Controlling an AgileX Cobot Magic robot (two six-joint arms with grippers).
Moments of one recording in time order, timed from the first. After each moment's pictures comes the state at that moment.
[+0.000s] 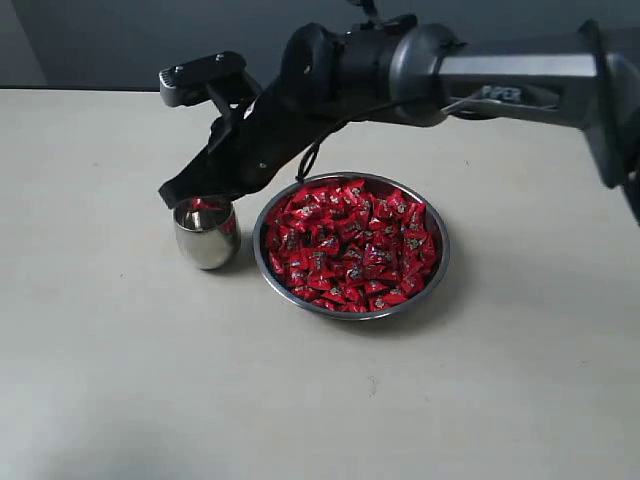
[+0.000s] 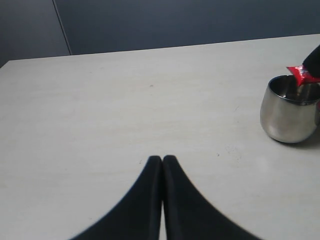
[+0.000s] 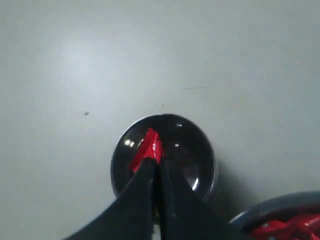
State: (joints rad) left arm 0.12 0.00 0.01 0.03 0.34 0.03; right arm 0.86 2.15 -1.65 0.51 0.56 -0.46
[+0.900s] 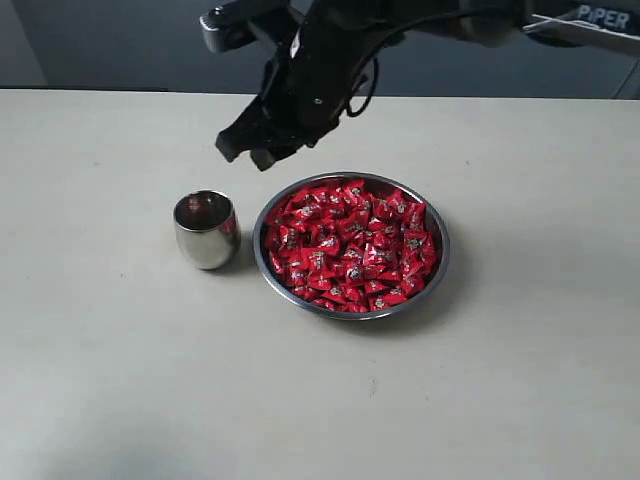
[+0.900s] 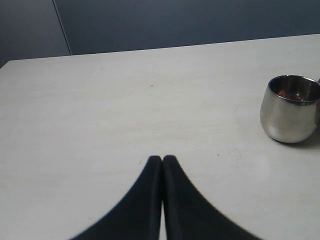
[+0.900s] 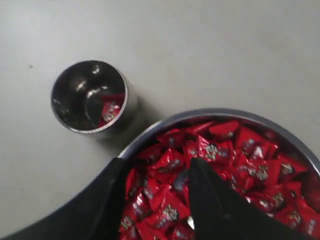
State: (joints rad) left arm 0.12 0.00 0.01 0.03 0.34 0.03; right arm 0.79 2.00 -1.69 0.17 0.86 -0.22
